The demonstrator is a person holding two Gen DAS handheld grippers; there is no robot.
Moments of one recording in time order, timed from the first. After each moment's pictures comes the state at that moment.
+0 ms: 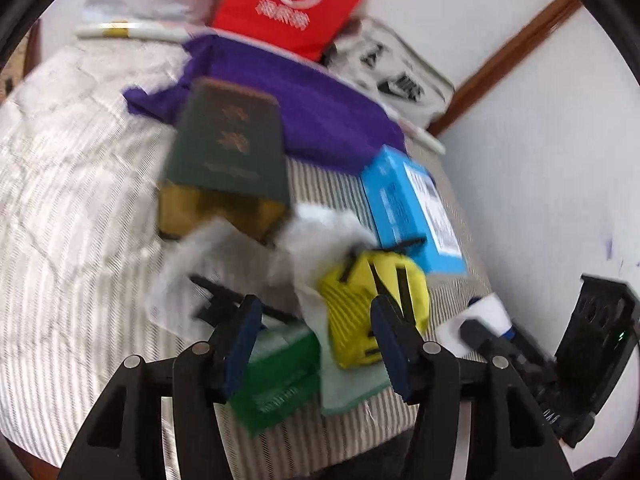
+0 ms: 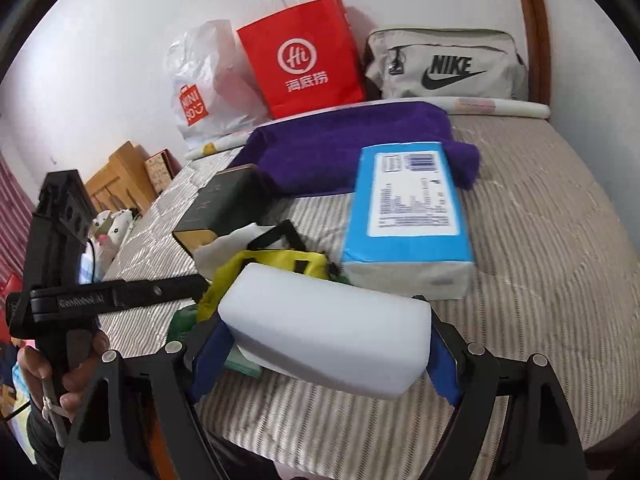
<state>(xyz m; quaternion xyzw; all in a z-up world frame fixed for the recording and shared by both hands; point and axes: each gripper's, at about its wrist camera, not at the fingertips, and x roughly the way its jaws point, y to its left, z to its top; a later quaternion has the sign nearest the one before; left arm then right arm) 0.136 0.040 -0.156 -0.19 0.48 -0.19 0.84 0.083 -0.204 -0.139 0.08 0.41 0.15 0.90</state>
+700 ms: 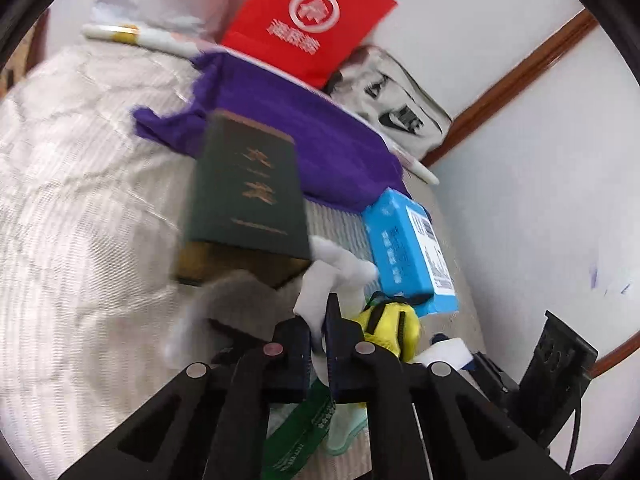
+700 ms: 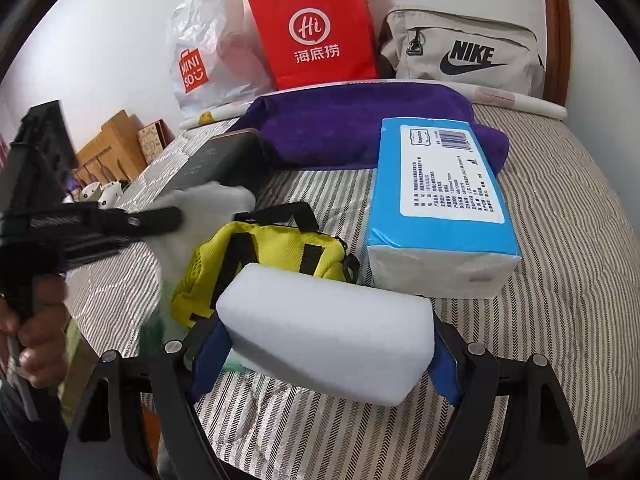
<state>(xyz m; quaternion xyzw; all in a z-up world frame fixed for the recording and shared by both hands) 0.152 0.070 -0.155 -0.23 0.45 -0.20 0.84 0.097 -0.177 -0.162 0.04 0.43 0.14 0.89</state>
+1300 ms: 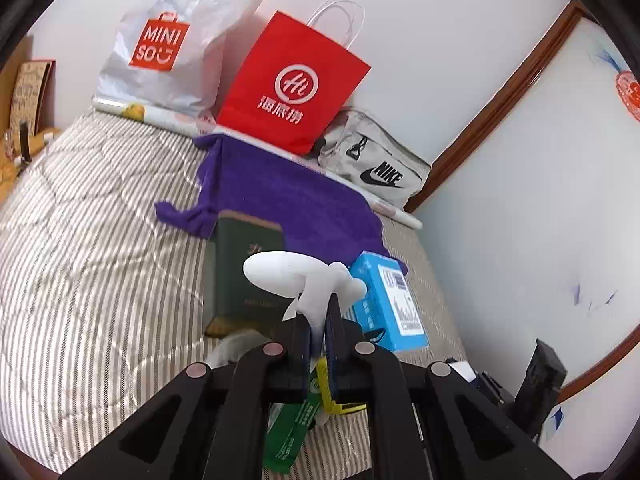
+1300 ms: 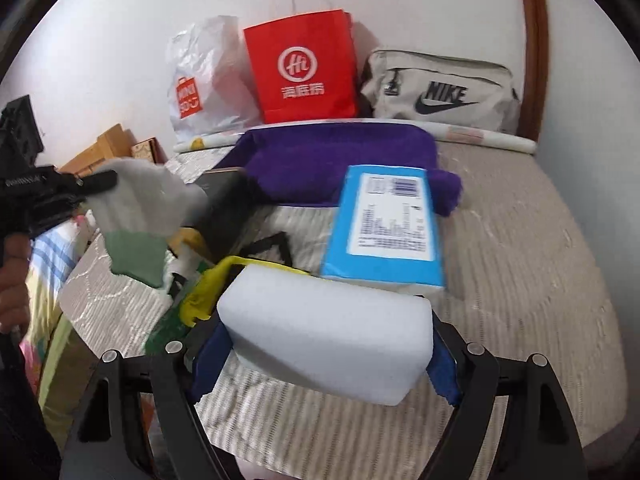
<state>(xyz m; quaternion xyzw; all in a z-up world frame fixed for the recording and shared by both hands) 0.140 0.095 -0.082 -0.22 0.38 -0.20 0.87 0.078 -0.207 -0.122 0.02 0.39 0.11 0.91</state>
